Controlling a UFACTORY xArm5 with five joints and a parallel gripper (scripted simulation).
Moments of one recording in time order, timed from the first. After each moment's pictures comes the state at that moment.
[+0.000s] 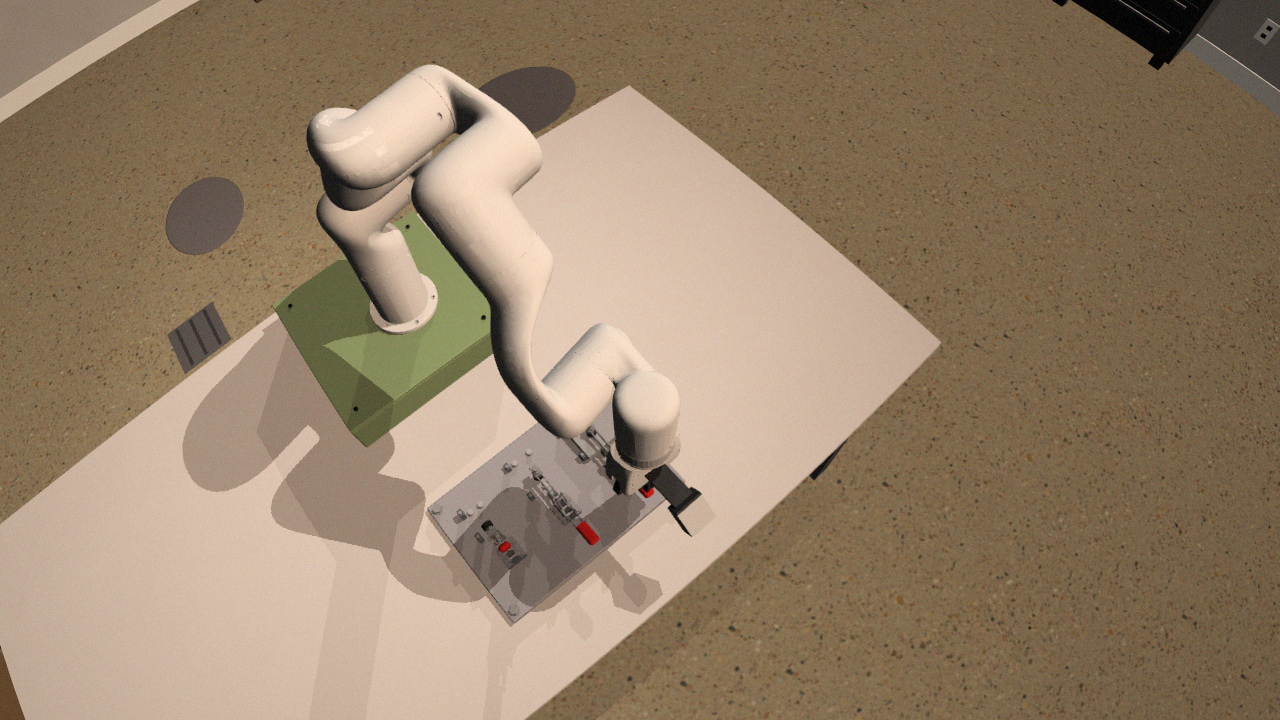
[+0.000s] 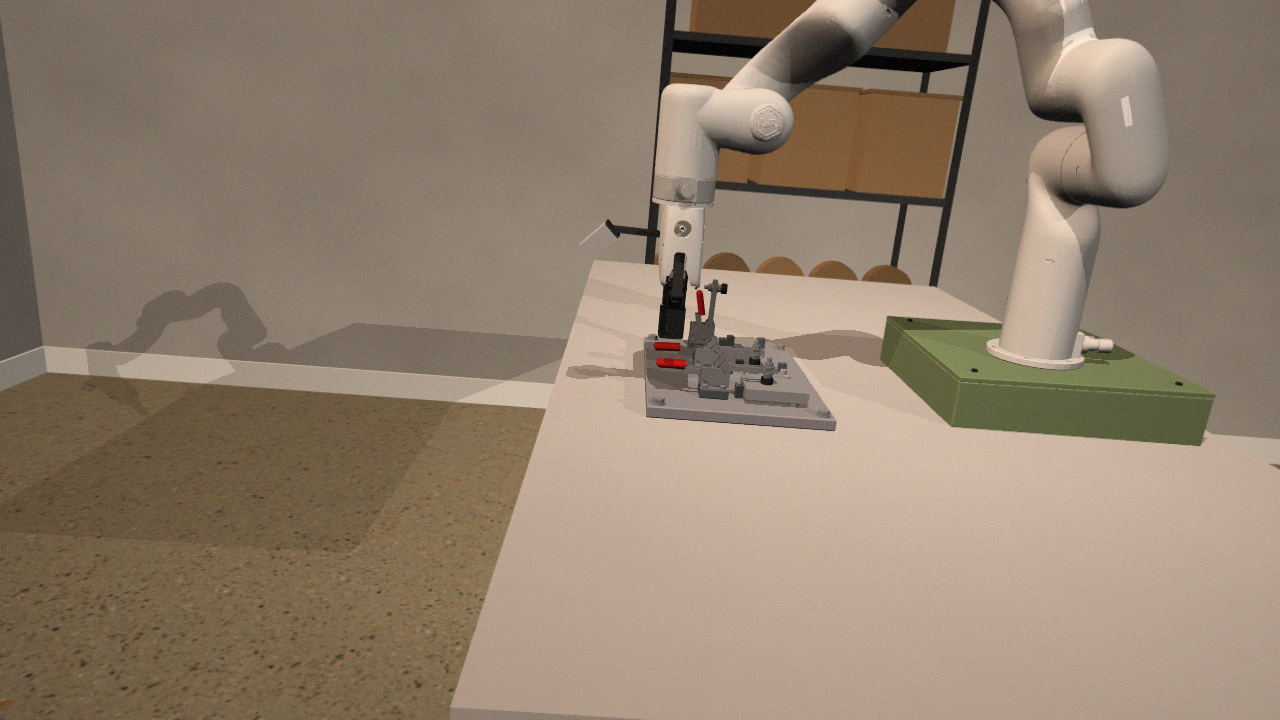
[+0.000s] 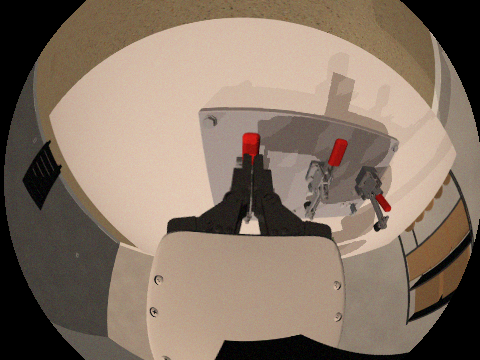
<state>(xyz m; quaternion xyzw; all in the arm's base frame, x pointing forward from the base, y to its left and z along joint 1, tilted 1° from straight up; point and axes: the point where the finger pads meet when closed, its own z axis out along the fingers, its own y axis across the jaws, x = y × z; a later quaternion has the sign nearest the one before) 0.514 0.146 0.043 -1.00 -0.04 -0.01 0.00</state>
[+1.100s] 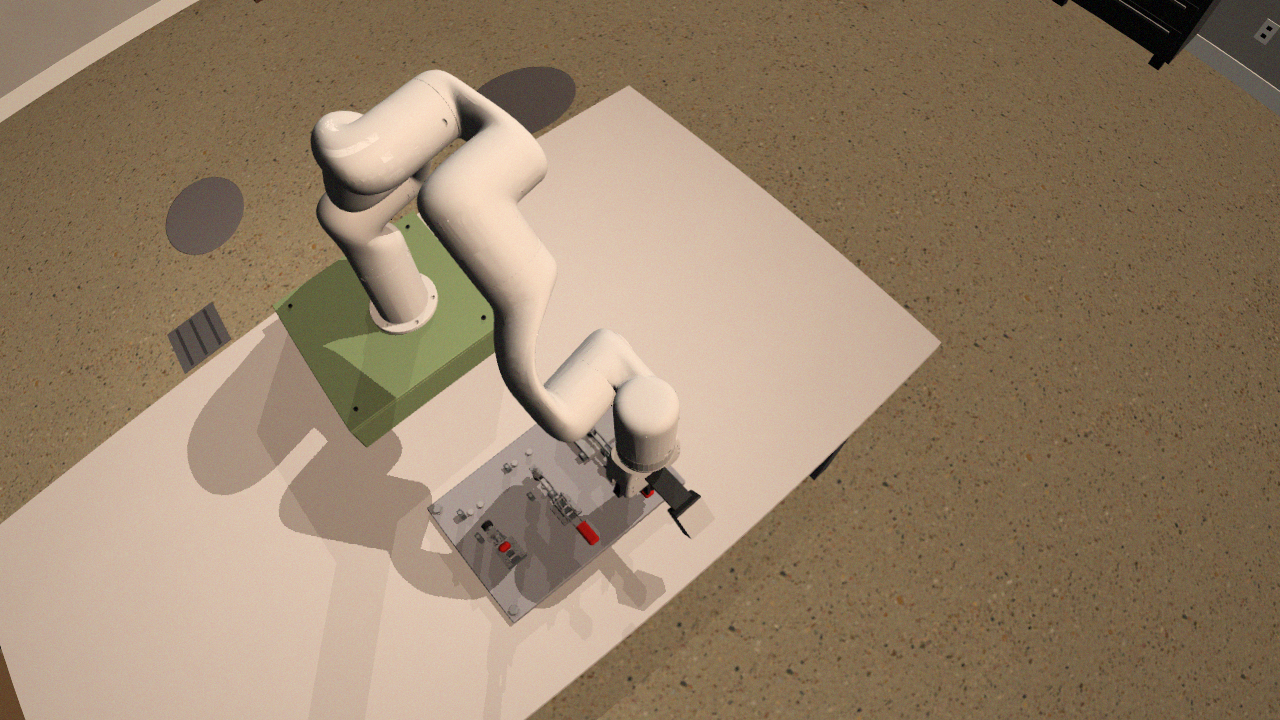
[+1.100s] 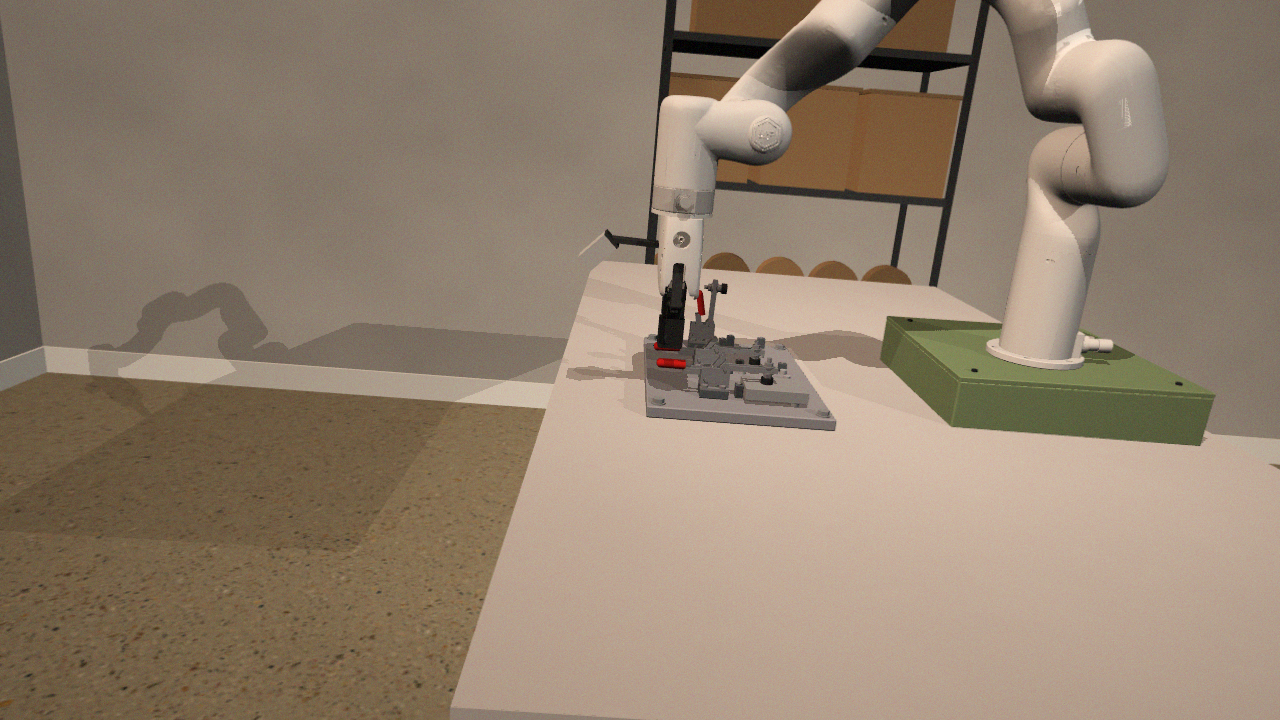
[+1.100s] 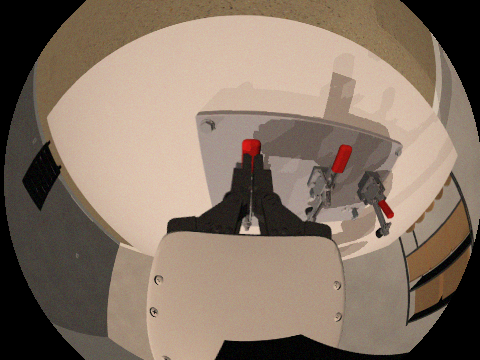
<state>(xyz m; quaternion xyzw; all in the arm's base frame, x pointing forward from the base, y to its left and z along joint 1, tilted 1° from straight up) 0.514 0.146 0.030 -1.00 -0.04 -0.01 0.00</state>
